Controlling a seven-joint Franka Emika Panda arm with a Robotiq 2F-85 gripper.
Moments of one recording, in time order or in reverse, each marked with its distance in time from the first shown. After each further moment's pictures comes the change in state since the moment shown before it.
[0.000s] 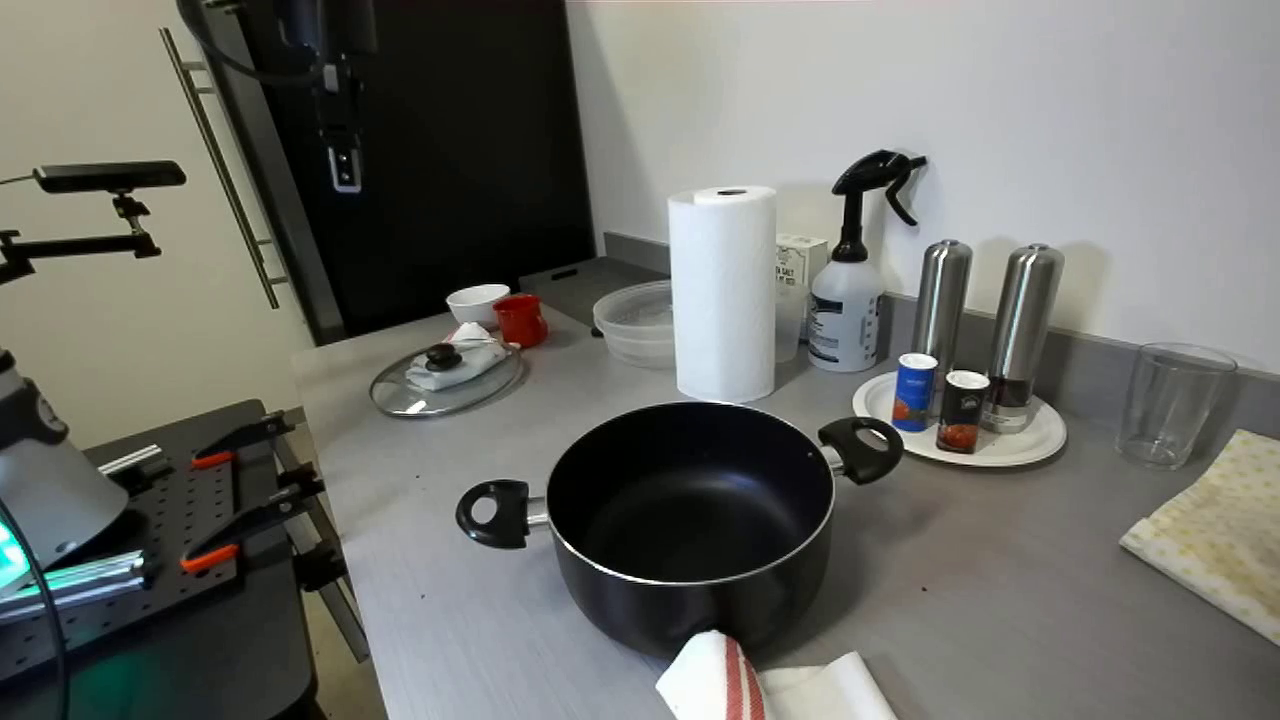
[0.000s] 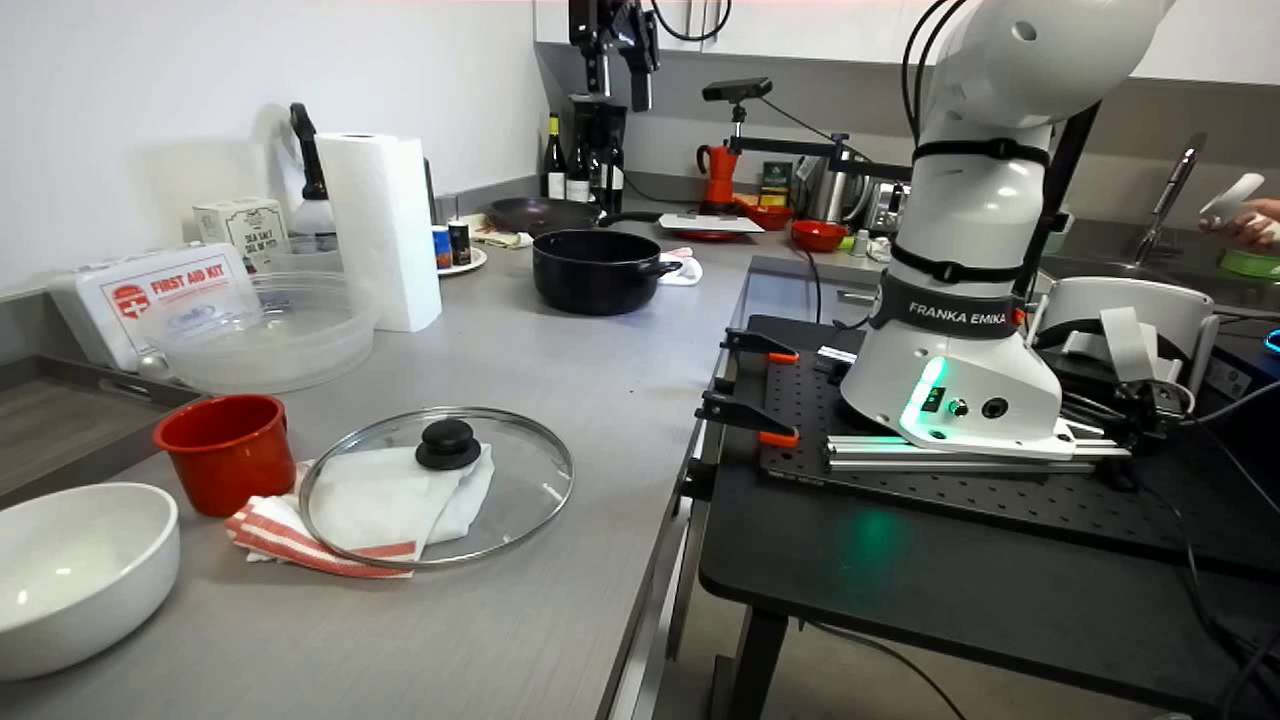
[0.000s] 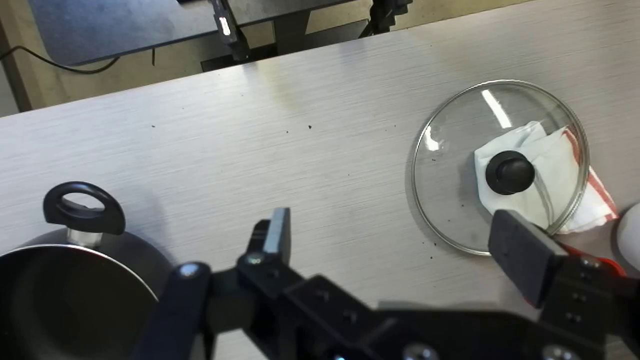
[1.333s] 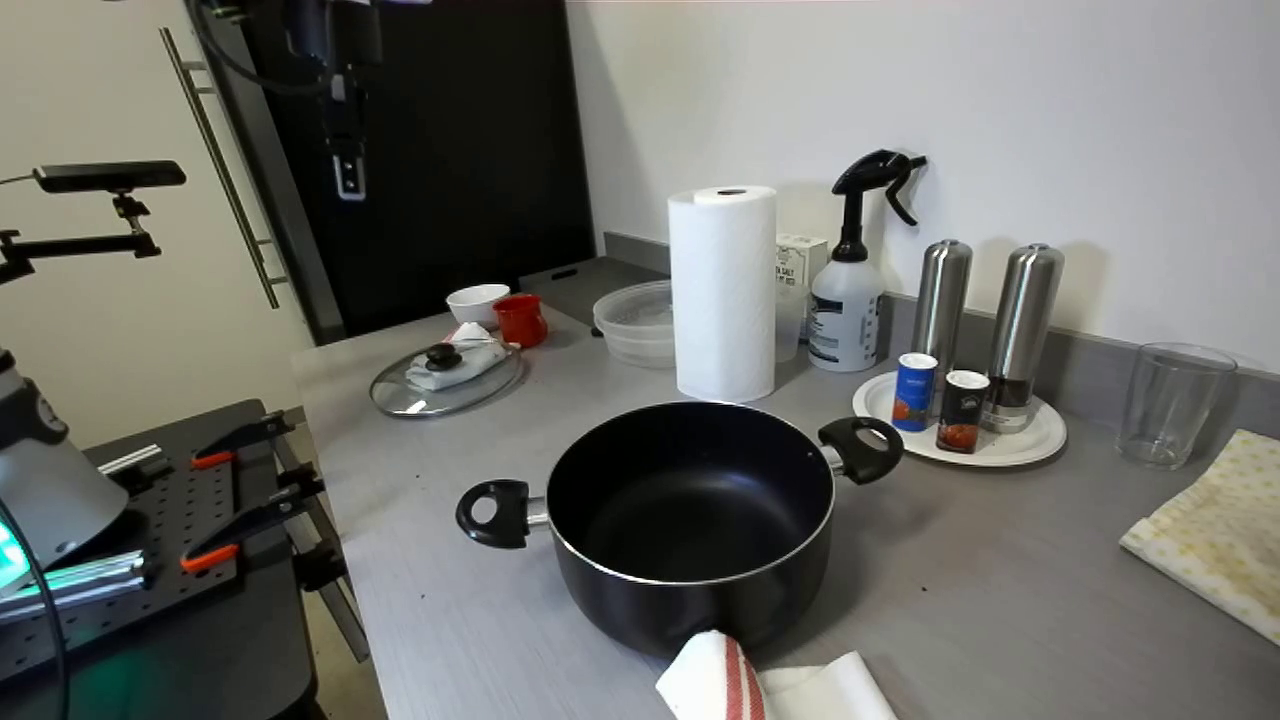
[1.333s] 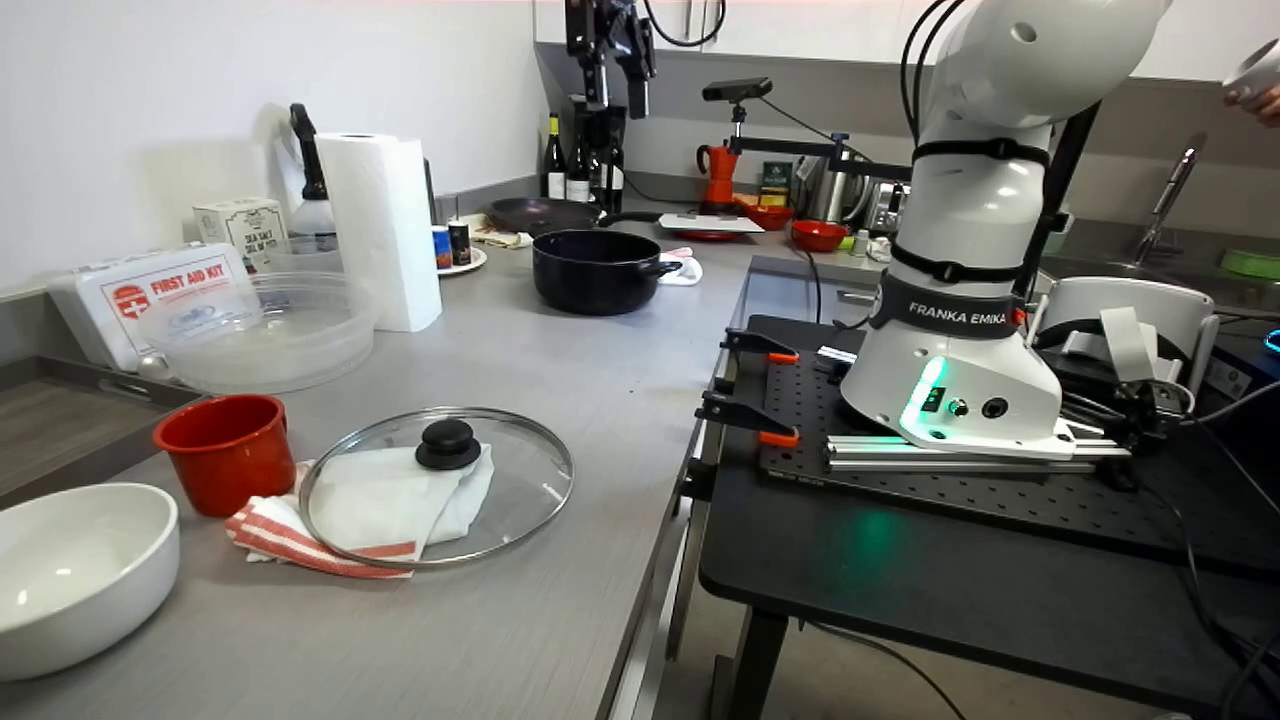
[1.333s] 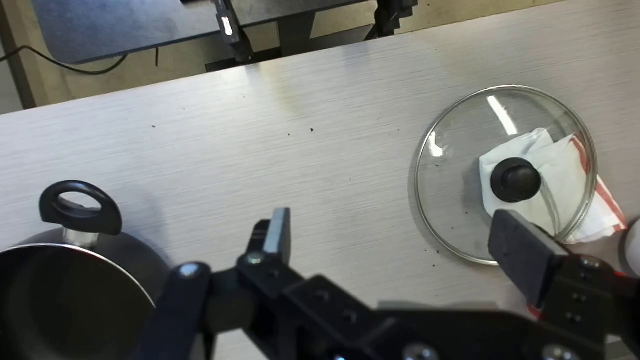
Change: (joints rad) arm 0.002 0.026 0.013 0.000 -0.007 0.011 -0.004
